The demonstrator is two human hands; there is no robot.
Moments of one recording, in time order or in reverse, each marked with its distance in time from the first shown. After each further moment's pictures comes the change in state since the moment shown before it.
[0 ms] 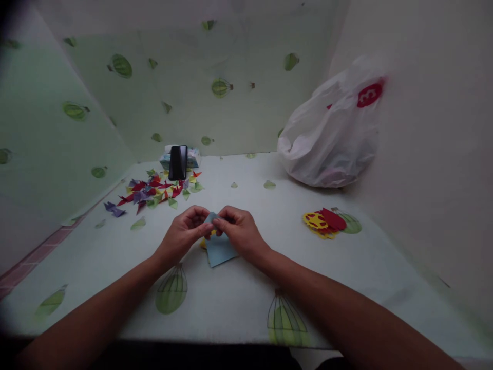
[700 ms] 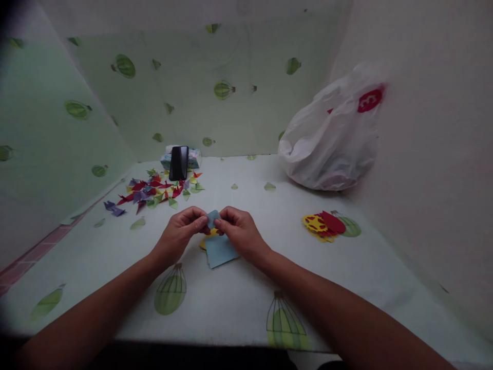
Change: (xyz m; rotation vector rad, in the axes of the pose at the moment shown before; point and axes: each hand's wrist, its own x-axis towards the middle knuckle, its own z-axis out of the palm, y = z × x) left_hand 0.002 0.003 -0.006 -0.022 0.036 -0.003; right_hand 0.000 -0.004 -0.003 -0.031 -0.030 0.026
